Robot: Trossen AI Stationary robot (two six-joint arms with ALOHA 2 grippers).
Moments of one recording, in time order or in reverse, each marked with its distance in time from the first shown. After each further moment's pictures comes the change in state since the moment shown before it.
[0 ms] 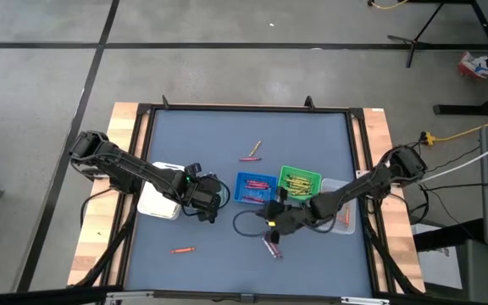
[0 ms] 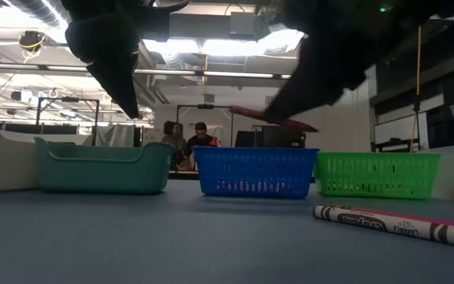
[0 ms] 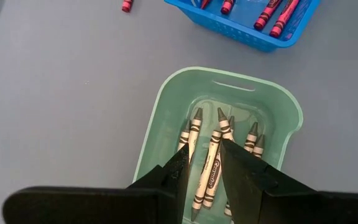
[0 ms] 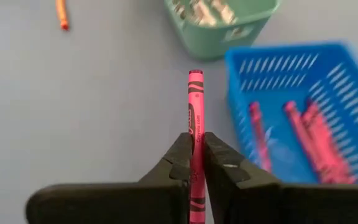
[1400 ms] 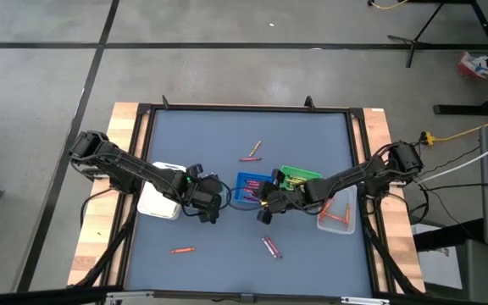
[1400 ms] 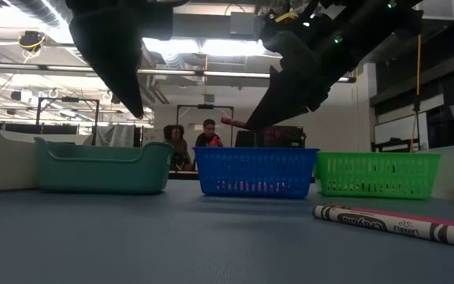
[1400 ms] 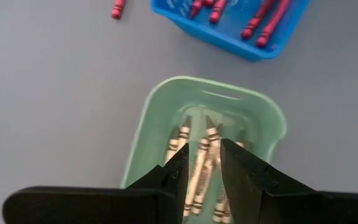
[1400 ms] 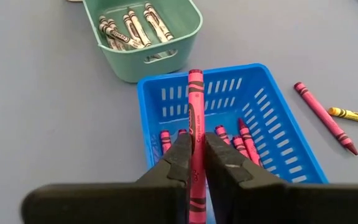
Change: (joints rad) left arm 0.000 0.000 0.000 0.038 0.016 0.003; right arm -0.161 0.004 0.000 0.016 -0.001 -0.087
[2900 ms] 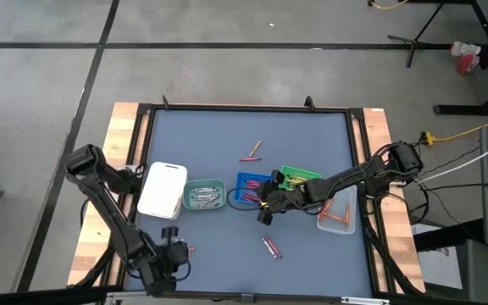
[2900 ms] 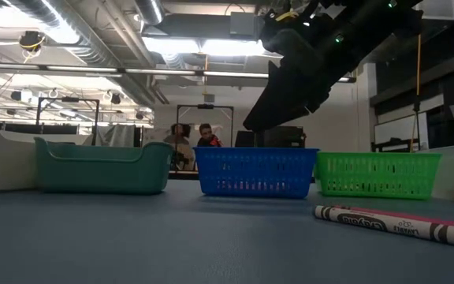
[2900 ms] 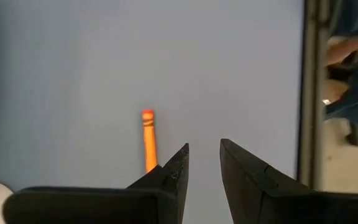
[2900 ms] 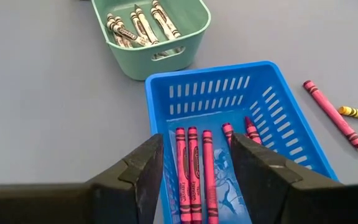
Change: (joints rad) left arm -0.643 0.092 0.000 0.147 0.098 -0.402; right arm 0.000 0.000 0.000 0.000 -0.027 0.000
